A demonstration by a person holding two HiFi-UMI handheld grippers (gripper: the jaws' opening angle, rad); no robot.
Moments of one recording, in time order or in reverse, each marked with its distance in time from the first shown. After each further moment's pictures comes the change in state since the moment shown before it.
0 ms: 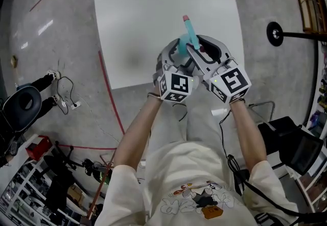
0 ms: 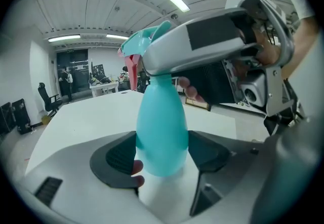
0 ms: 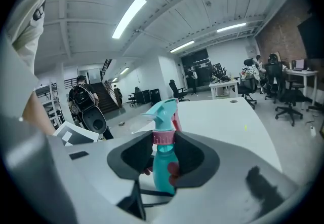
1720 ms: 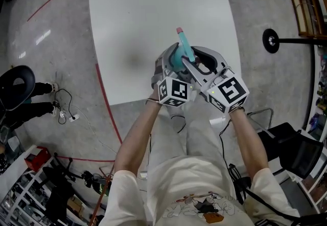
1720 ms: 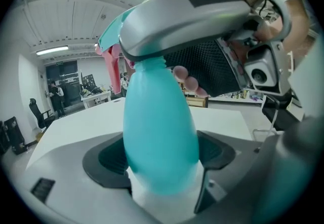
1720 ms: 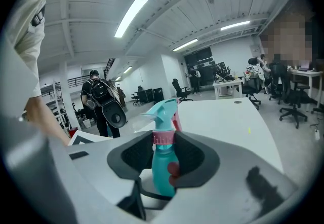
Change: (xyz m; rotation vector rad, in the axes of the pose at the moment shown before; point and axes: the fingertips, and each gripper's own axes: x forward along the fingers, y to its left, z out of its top) left arm 0.036 0.008 0.010 0.139 -0.061 -0.044; right arm 0.012 -0.006 0.006 -0.023 0.012 0.038
